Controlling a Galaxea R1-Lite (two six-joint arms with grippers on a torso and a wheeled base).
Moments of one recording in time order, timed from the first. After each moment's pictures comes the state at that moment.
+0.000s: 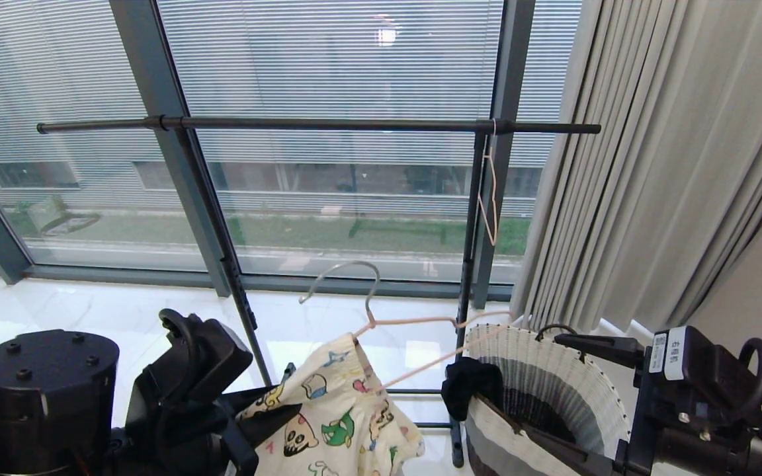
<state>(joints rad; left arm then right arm) -0.58 1.32 -0.34 -0.50 -0.10 0.20 0.71 1.41 -0.25 -0.94 0.28 -0.29</state>
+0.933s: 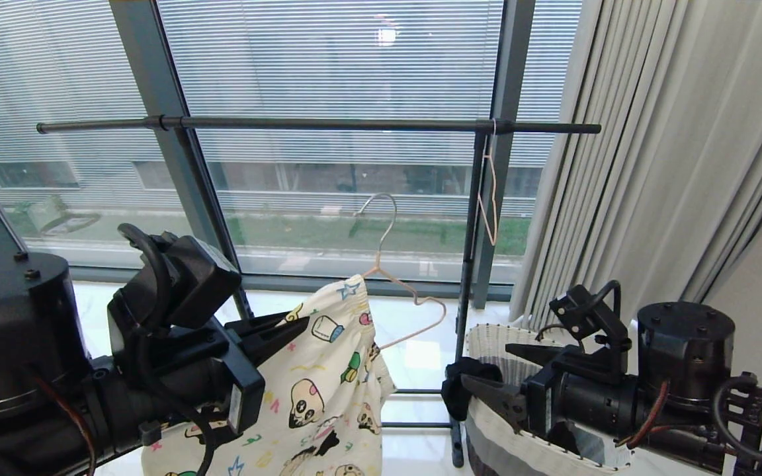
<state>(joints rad) -0.58 1.31 -0.51 -0.55 -0.11 0.30 0.74 1.73 -0.42 -1.00 0.19 0.28</state>
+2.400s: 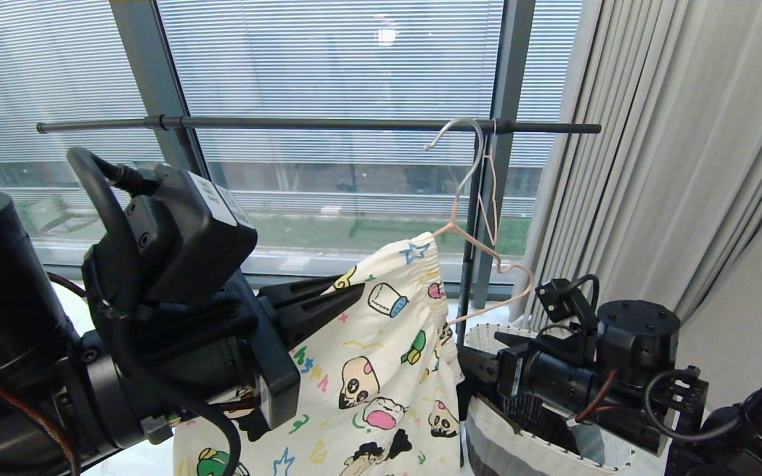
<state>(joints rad) -0.77 1.31 -0.65 -0.56 -0.10 0.34 0.72 1.90 -0.48 -1.18 0.10 0.43</state>
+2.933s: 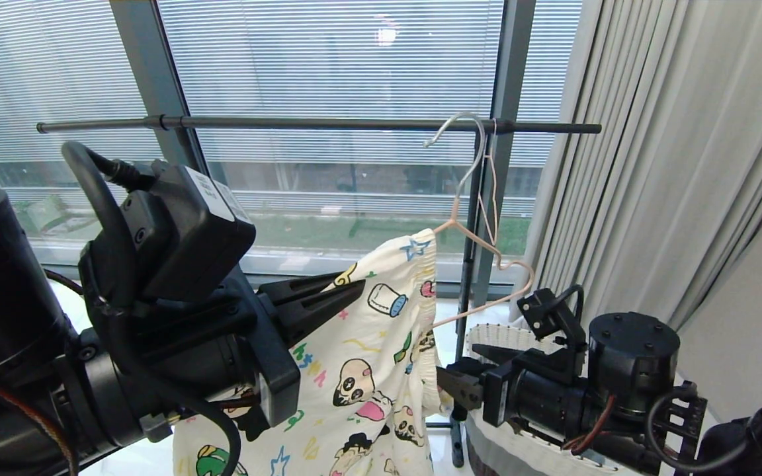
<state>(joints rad) -0.77 1.31 -0.65 -0.56 -0.10 0.34 0.83 1.88 -0.47 -1.18 0.11 0.42</state>
